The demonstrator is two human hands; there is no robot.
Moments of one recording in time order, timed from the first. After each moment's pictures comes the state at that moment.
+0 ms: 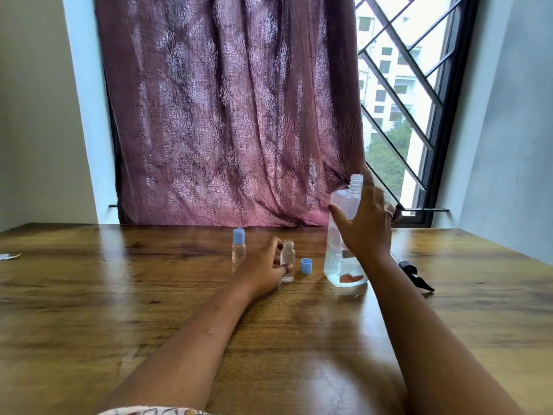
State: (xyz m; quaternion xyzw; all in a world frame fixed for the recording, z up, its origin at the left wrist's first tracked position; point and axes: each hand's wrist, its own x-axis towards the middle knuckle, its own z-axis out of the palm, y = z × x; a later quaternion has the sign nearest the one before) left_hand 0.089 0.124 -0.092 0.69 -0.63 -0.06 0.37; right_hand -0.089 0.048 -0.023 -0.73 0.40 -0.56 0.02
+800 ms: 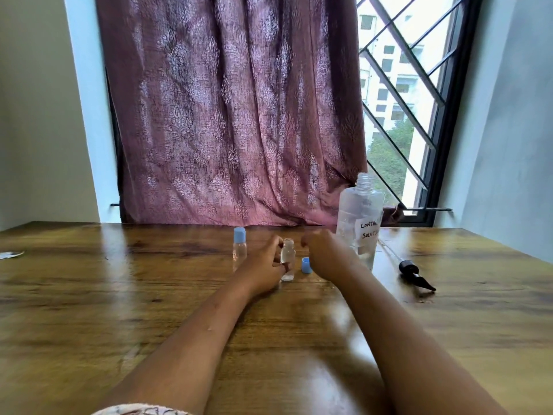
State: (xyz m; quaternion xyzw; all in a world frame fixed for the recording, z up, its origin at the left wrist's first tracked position) left_hand 0.088 0.125 -0.091 0.67 -0.62 -0.10 0.39; right_hand -0.056 0.059 -0.052 -0.90 0.36 -0.22 -0.10
